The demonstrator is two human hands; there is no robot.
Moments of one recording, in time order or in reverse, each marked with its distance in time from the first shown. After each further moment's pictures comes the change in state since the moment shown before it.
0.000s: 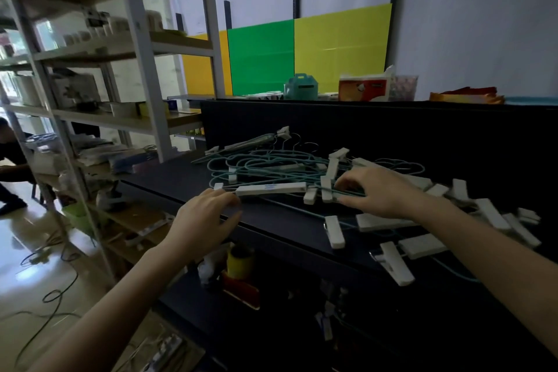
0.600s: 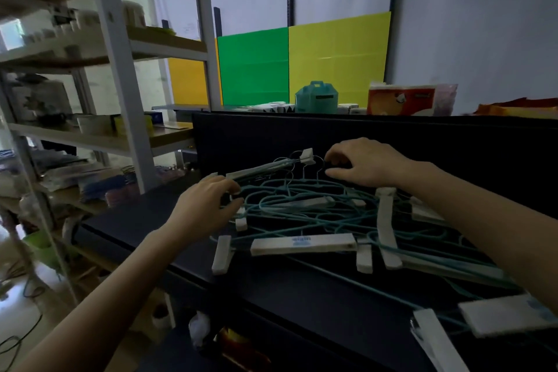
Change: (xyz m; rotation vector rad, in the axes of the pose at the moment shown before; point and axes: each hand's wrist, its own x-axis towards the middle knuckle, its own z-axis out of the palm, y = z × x) left_hand 0.144 -0.121 0.055 -0.024 -0.010 0.004; right_hand 0.189 -0.008 -0.010 -0.137 0.051 0.016
